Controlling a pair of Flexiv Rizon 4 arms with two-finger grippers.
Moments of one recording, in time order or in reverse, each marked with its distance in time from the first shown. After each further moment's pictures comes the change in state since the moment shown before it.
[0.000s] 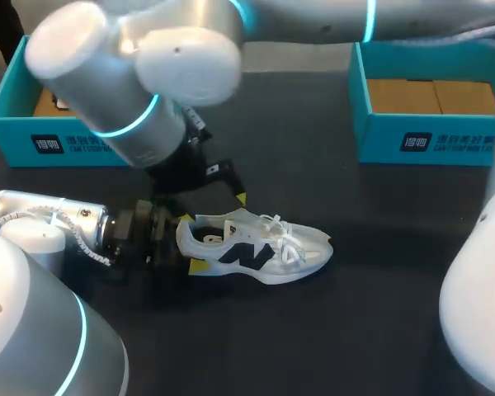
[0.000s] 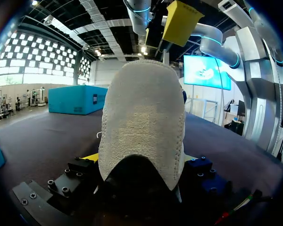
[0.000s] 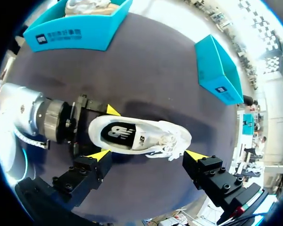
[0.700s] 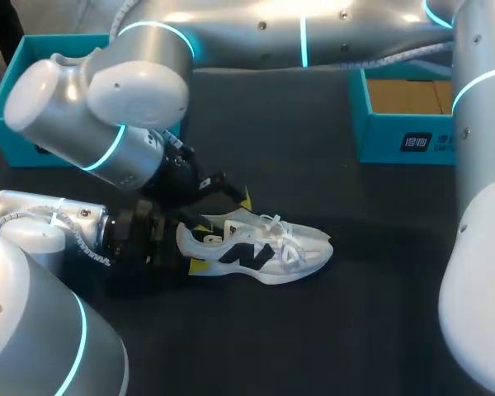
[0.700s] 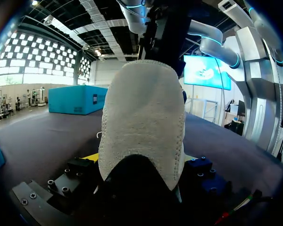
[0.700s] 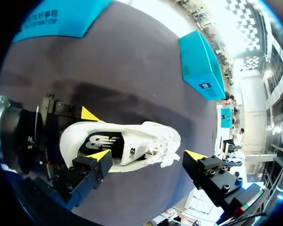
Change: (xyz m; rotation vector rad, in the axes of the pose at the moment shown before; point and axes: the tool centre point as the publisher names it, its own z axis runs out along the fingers) left arm 0.000 0.000 0.000 0.000 0.000 0.000; right arm -0.002 0.009 0.045 0.051 -0.256 0.038
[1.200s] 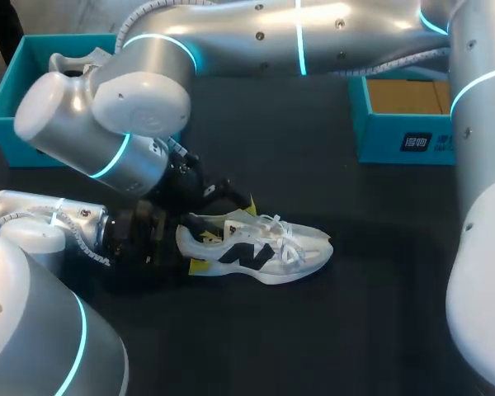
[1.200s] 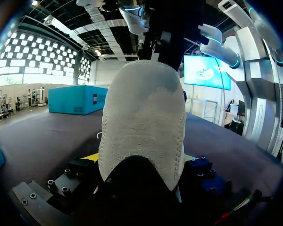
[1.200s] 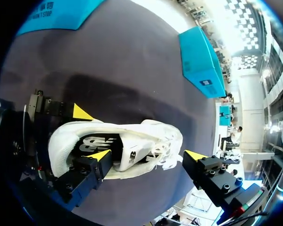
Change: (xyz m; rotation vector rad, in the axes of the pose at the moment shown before) left arm 0.000 0.000 0.000 0.000 0.000 0.000; right arm 0.004 -0.002 0.020 0.027 -0.024 0.002
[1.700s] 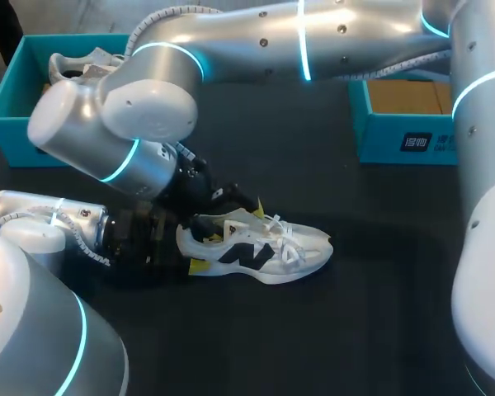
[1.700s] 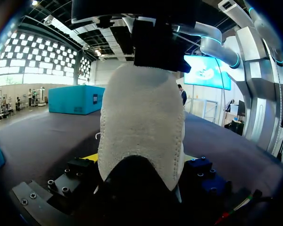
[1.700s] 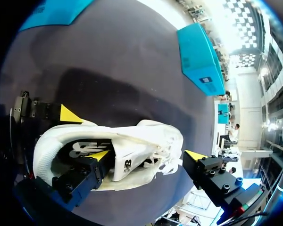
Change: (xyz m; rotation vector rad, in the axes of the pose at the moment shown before) left arm 0.000 0.000 0.000 0.000 0.000 0.000; right arm -0.003 0.002 0.020 0.019 -0.024 0.011
